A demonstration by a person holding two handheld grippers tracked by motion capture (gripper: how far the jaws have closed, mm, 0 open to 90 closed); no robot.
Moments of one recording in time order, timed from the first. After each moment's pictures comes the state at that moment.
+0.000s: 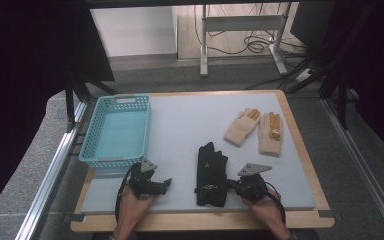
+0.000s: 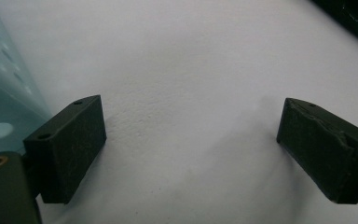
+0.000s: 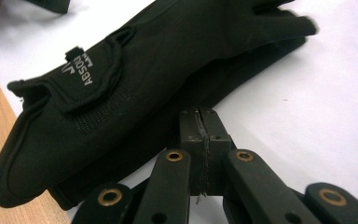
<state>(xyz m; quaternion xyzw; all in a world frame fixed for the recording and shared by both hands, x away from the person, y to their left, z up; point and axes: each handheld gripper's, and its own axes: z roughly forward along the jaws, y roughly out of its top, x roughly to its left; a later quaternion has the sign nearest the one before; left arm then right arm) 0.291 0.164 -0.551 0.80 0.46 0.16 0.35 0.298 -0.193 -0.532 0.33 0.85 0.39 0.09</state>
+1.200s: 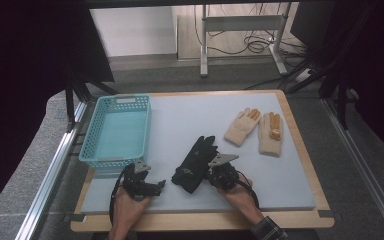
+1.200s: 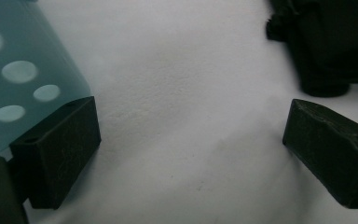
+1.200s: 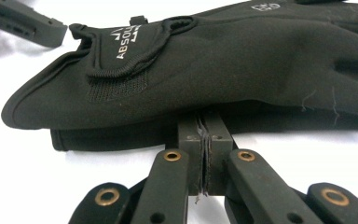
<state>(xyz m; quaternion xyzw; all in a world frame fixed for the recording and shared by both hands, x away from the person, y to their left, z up) 0.287 0.180 -0.552 0.80 0.47 0.17 0.34 0.328 -0.116 -0.534 0.29 0.87 0.38 0.10</state>
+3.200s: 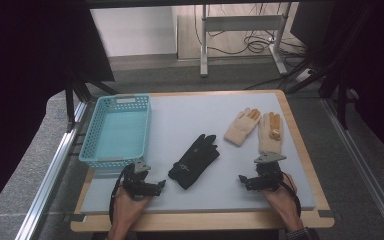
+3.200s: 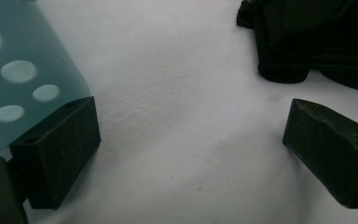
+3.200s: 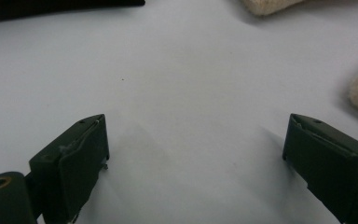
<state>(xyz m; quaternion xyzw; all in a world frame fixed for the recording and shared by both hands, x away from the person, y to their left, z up) 0.287 0.180 -0.552 0.80 0.47 0.17 0.34 0.337 -0.242 -0.532 0.37 0.84 0.34 0.18</state>
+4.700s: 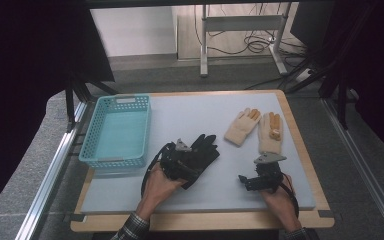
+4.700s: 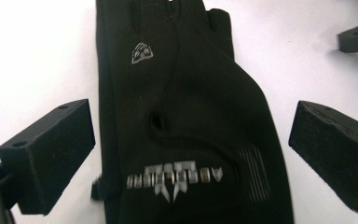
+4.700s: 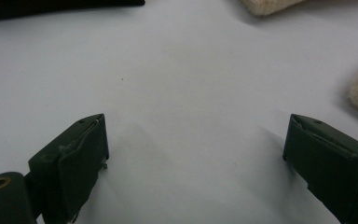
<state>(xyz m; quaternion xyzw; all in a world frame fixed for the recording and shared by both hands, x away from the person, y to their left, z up) 0.344 0.072 -0.501 0.85 0.38 0.10 0.35 0.336 -0.242 -0.533 0.37 0.84 0.34 0.18</state>
